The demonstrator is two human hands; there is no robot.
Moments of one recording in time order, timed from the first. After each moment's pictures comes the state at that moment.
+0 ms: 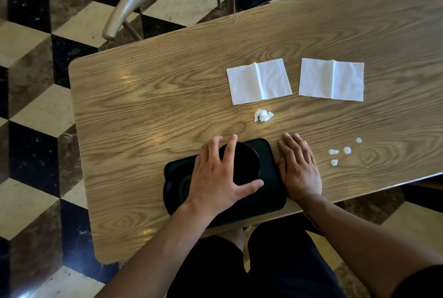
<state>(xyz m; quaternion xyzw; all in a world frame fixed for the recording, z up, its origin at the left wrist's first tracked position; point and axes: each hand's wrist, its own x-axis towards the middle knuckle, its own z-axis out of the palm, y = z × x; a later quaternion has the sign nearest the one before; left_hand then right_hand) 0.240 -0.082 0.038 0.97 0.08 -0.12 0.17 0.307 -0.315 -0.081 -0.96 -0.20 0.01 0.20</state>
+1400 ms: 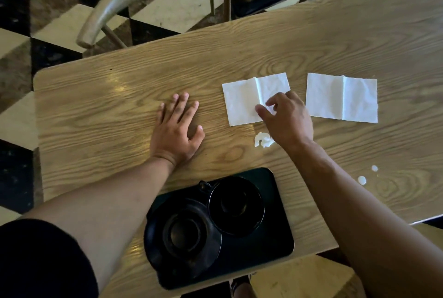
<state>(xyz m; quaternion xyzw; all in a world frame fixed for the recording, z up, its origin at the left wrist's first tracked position) 0.363 0.048 -0.097 0.98 0.05 0.10 0.14 0.472 -0.203 -0.021 -0.96 -0.02 0.13 0.24</state>
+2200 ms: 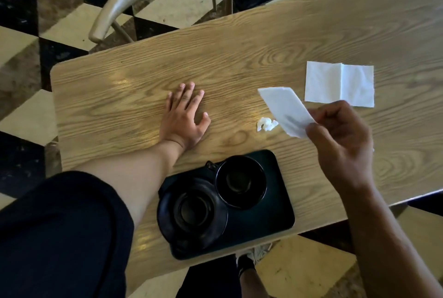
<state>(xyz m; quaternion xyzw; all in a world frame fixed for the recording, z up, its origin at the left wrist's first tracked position) 0.362 0.044 -0.088 0.99 0.07 0.07 0.14 0.375 -0.259 0.083 -0.79 -0.01 0.05 0.62</state>
